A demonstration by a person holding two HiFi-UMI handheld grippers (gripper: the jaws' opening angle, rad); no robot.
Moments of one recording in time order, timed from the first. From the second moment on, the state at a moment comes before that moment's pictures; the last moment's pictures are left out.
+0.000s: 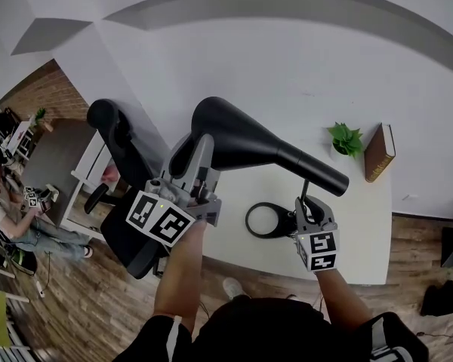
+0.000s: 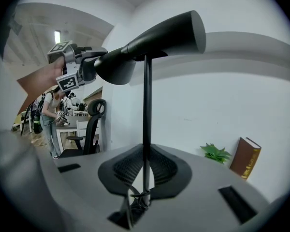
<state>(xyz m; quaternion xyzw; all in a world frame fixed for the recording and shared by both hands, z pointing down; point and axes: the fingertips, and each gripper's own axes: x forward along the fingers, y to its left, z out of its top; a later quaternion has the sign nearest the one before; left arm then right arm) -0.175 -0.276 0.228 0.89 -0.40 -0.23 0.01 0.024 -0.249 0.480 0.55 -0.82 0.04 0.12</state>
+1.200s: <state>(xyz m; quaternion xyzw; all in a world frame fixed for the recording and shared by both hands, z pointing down) -0.153 -0.258 0.187 0.87 -0.44 -0.19 -0.12 0.020 -0.245 0.470 0.52 -0.84 0.08 0.10</state>
